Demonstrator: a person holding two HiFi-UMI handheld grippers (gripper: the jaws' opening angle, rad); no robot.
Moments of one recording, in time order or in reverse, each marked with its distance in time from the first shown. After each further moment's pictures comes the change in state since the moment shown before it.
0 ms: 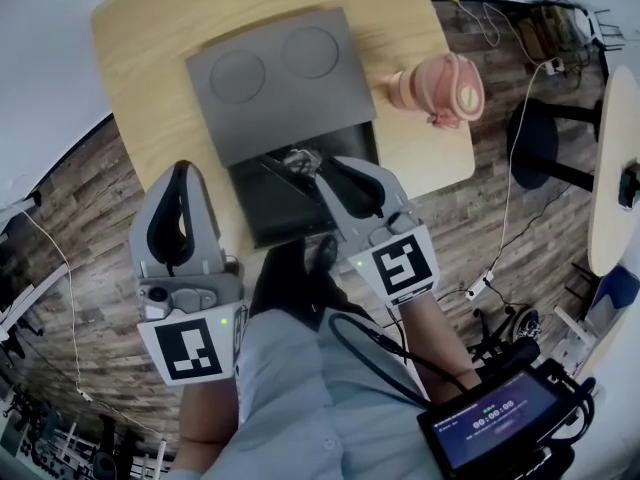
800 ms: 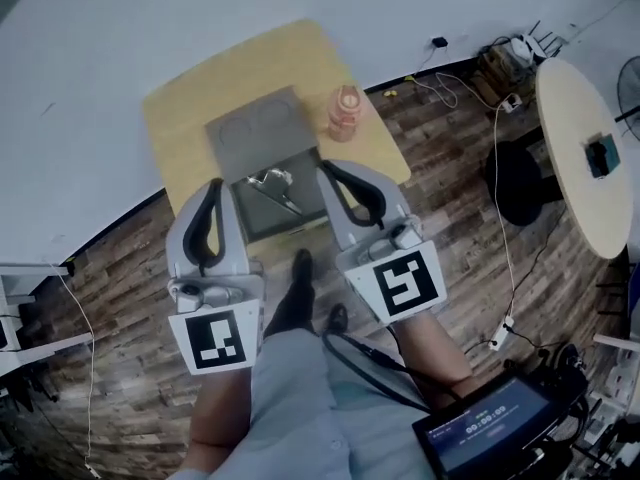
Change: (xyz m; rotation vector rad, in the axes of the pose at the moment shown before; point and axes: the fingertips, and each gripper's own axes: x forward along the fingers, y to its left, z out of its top) left arm -0.150 -0.104 0.163 0.079 -0.280 -0.027; right arm -0.234 0.058 0.174 -0.109 -0.489 -0.238
